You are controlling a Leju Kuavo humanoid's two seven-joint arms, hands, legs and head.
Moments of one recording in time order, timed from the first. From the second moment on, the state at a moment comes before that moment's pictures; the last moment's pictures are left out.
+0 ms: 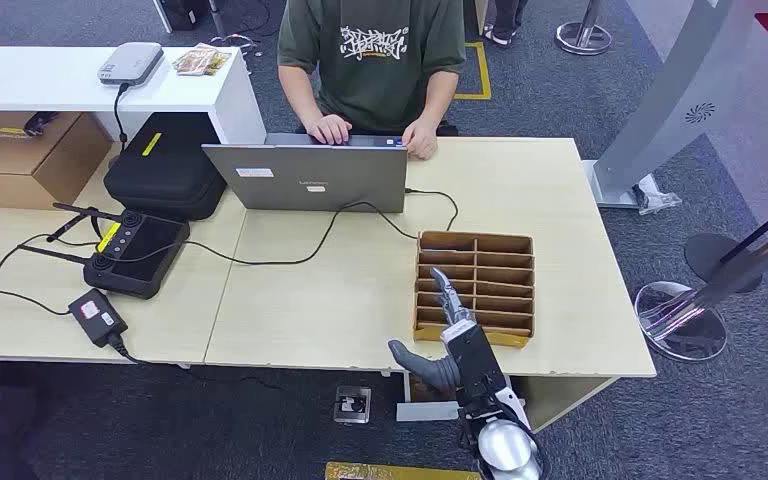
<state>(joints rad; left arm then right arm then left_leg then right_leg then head) -0.09 -0.21 1.16 -0.21 -0.07 0.35 -0.02 -0.14 0.20 0.25 -1.28 0.38 -0.08 -0.43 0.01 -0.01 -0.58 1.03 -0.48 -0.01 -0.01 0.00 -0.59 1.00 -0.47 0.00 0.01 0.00</state>
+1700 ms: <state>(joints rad) -0.09 -0.21 1.16 -0.21 -0.10 0.37 -0.05 -0.48 0.15 0.25 -0.91 1.23 -0.62 -0.10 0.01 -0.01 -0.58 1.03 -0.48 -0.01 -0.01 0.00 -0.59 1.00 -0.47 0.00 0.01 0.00</state>
